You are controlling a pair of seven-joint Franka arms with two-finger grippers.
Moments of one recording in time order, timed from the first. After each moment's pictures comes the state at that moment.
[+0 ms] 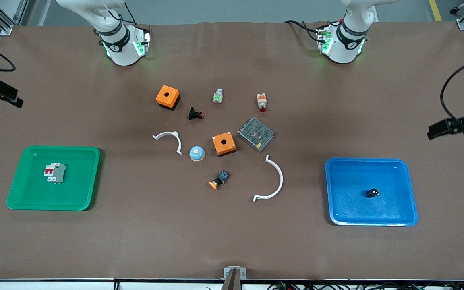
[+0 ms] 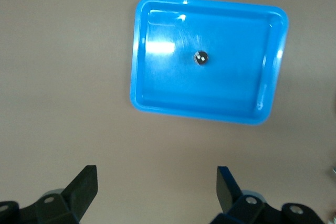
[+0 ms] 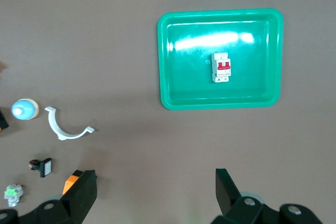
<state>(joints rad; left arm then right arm) 0.15 0.21 -0.09 -1.56 0.07 1.74 -0.03 0.01 0.02 -0.12 -1.58 0.01 1.55 -0.05</state>
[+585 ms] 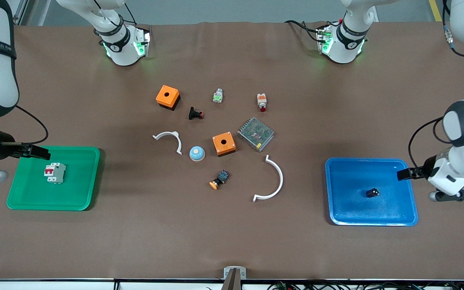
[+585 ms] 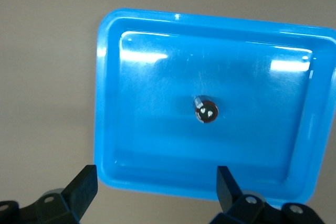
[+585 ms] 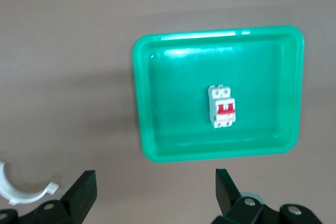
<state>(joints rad) 0.15 0.52 -0.09 -1.60 0.07 2.09 -0.03 -0.04 0.32 -0.13 -1.58 0.01 1.84 -0.07</state>
